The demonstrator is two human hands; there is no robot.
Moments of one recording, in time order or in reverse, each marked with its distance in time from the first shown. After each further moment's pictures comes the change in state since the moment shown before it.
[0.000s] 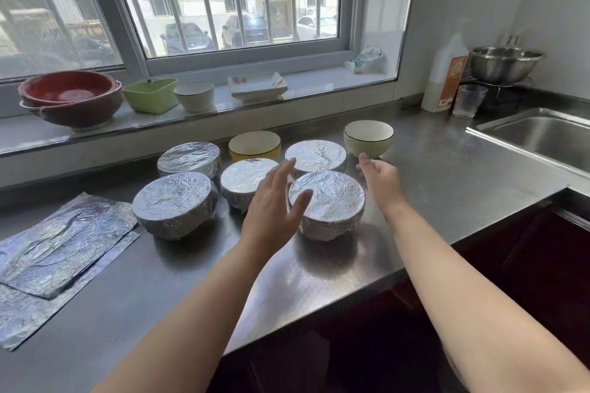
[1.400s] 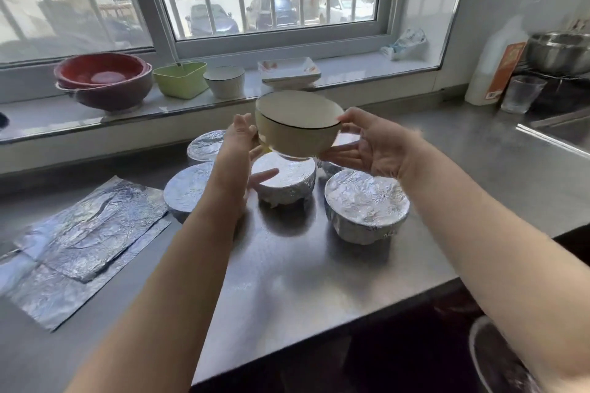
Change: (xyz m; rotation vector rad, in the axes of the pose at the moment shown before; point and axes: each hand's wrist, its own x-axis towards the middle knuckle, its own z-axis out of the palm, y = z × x) left_hand 0.044 -0.016 -0.095 -0.907 0.178 -0.625; right_hand -0.012 -0.133 0.048 0.465 -0.725 0.468
